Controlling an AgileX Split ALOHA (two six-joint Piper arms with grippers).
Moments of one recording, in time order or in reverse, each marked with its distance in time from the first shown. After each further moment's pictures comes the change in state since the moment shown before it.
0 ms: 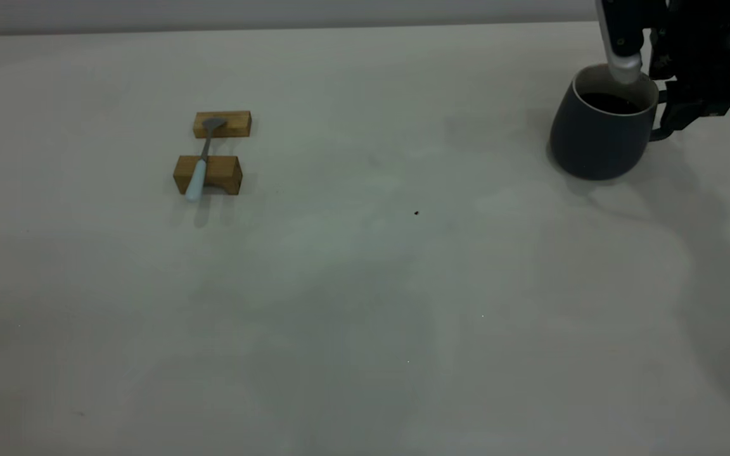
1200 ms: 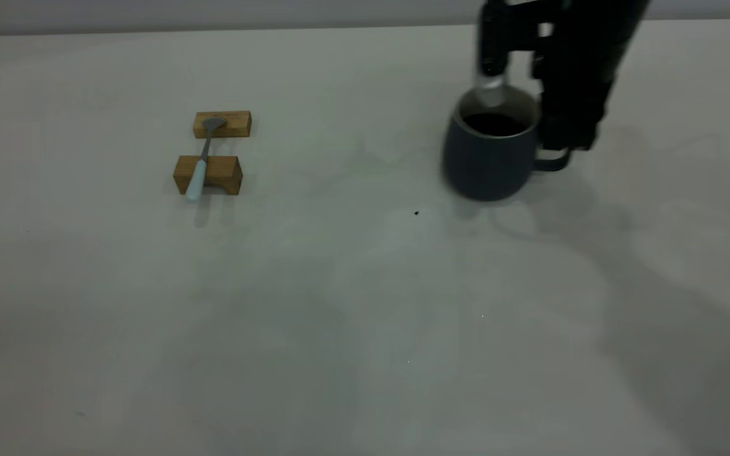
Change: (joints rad) left arm 0.000 0.000 0.000 0.000 0.000 0.000; right arm 0.265 0.009 -0.002 0.119 0.054 0.243
